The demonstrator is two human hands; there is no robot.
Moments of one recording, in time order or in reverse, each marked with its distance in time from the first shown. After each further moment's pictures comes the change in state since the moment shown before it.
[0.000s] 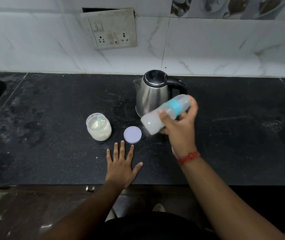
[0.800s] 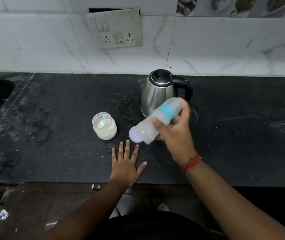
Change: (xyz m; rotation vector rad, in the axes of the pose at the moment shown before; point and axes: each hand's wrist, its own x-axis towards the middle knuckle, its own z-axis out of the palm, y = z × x) left_hand -0.003 -0.002 -0.004 0.011 -0.029 0.020; right_hand -0.015 0.003 0.012 -0.003 -0.139 0.022
